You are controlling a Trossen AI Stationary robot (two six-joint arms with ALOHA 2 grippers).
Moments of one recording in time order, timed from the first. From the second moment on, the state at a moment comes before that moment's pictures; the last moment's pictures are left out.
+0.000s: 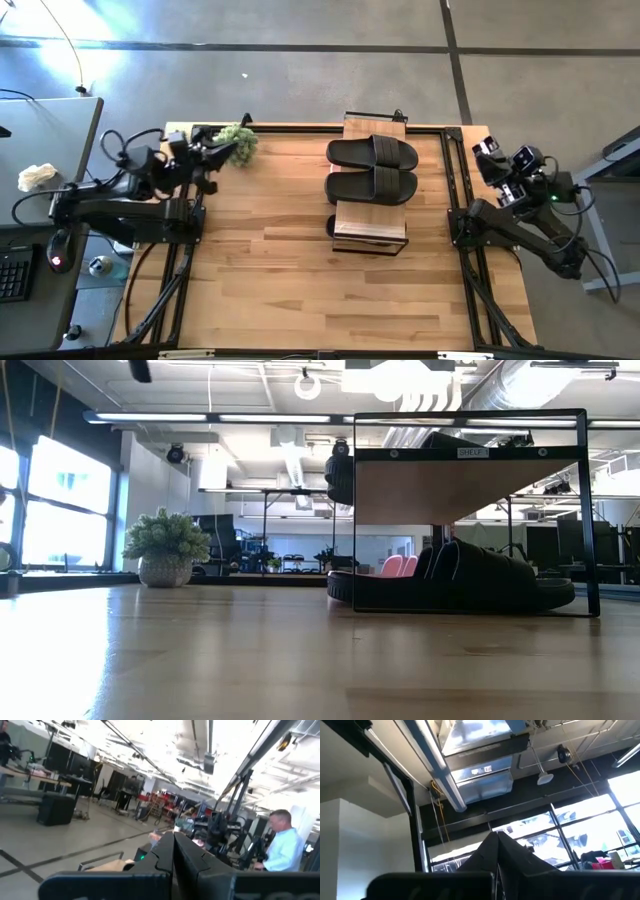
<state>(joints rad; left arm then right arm) 0.24 0.50 0.61 0.17 -0.27 -0.28 -0.59 0.05 0.44 0.35 -0.37 0.63</state>
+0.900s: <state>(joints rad) 0.24 0.11 0.35 0.02 -0.28 -0.37 -0.59 0.00 0.44 0.16 -0.29 0.59</state>
